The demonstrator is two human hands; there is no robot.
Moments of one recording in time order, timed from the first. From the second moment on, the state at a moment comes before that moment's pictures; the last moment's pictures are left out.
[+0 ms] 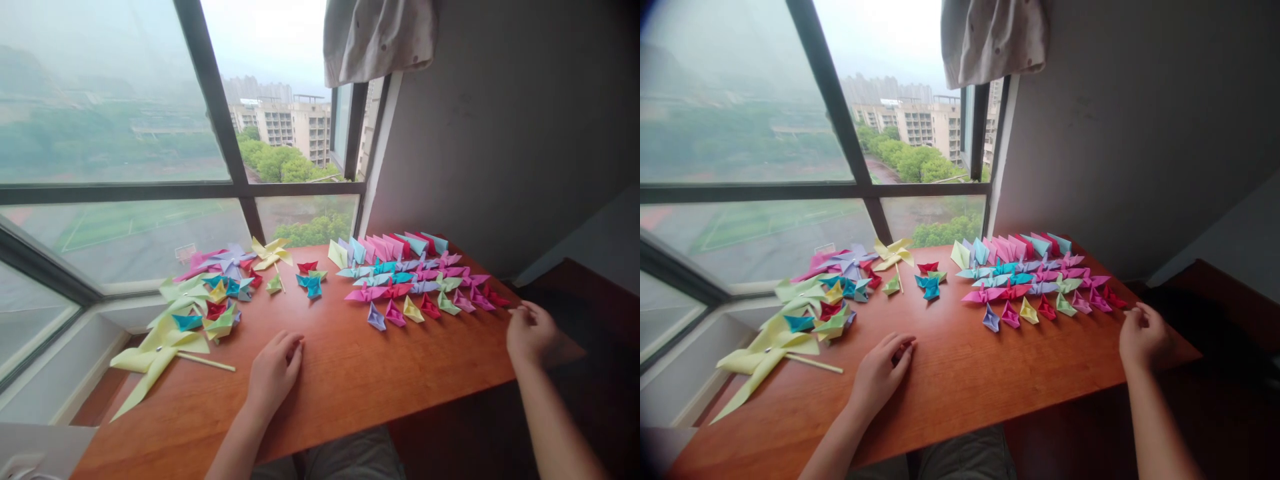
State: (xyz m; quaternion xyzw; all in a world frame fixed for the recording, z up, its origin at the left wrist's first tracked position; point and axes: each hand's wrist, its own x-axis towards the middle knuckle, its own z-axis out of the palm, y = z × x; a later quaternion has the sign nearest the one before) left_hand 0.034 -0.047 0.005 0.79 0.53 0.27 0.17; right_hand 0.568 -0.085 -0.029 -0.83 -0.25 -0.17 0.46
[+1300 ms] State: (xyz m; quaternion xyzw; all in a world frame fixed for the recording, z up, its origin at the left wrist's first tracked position) left_hand -0.097 -0.020 0.028 0.58 0.71 0.39 0.07; right_hand 0.246 -0.082 -0.015 -0.58 -0.62 0.25 0.47
